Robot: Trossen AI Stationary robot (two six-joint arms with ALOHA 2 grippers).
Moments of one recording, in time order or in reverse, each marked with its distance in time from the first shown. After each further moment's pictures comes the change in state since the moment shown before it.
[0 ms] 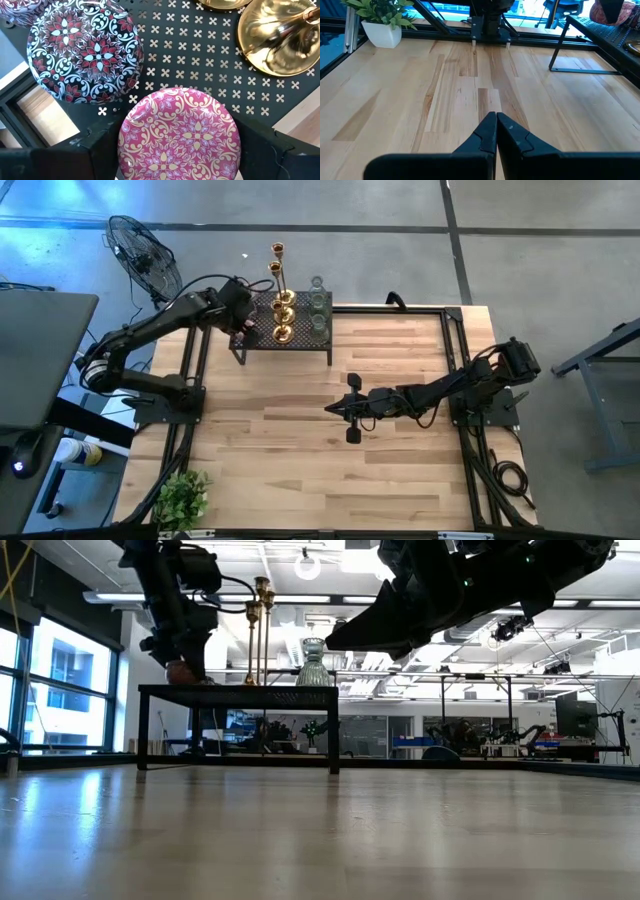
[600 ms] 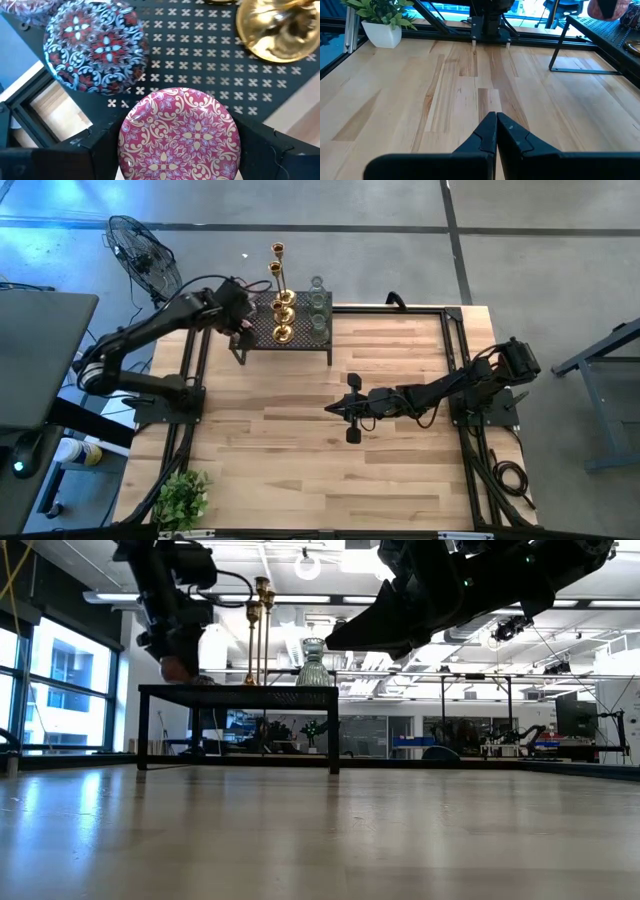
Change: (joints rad) left arm -0.007 -0.036 0.000 -0.033 -0.015 0.052; right arm 0.000 0.000 0.000 0.000 0.000 0.000
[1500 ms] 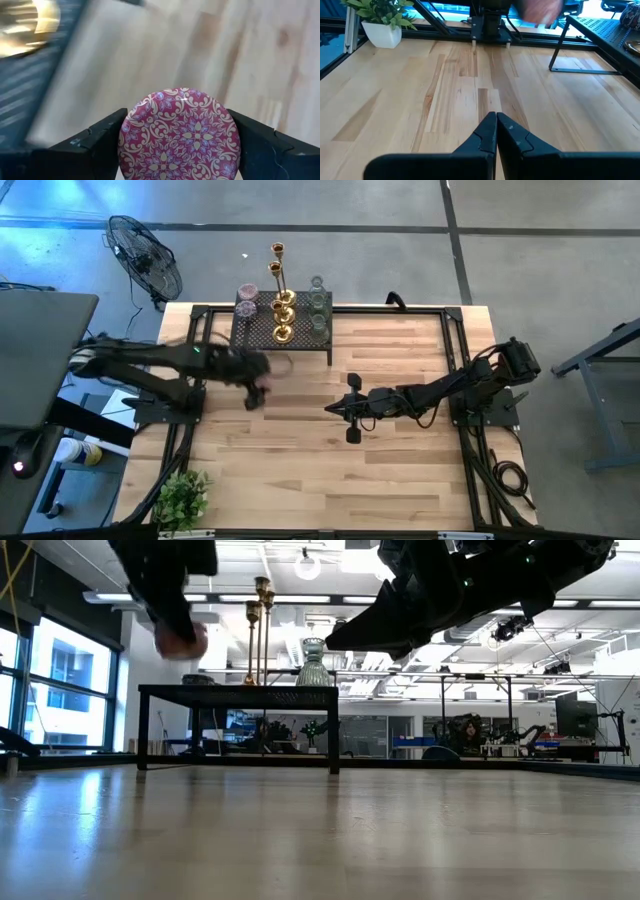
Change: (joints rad) left arm -0.737 -0.063 -0.096 0.111 -0.142 -0.191; right arm 0.000 0.000 0.000 0.000 0.000 0.000
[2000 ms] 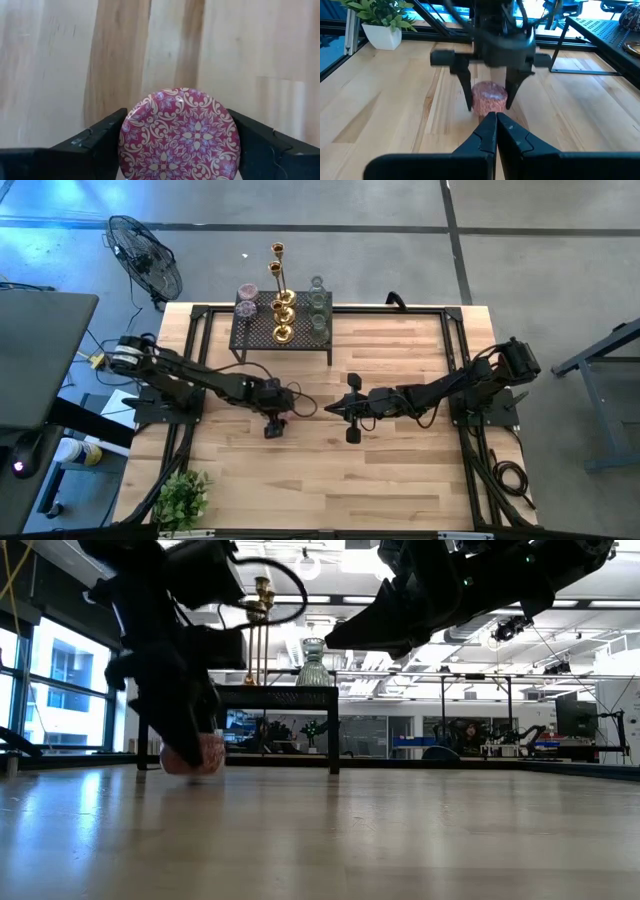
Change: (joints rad) left arm -0.107 0.405 -0.205 0.531 0.129 0.064; right arm 0.000 0.000 0.000 0.006 0.001 0.003
